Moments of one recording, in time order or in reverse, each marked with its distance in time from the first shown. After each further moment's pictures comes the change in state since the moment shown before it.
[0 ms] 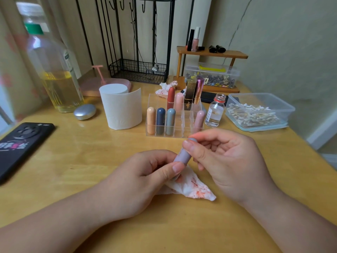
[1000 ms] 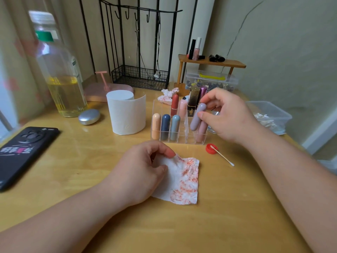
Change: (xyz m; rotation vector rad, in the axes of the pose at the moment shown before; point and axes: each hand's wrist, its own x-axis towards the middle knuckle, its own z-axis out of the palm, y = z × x) left_hand 0.012 -0.007 -0.018 0.426 0.356 -0.029; right_hand 0.105 0.007 -0.028 -0.718 0.017 -0.112
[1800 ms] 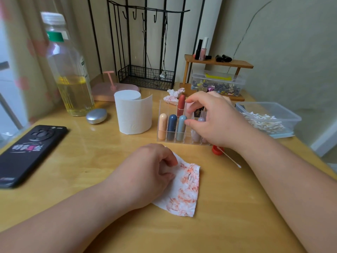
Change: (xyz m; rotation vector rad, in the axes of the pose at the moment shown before) left_hand -0.004 0.005 -0.011 0.380 -0.075 0.126; right_hand -0.002 -0.031 0.018 -0.265 -0.122 -0.174
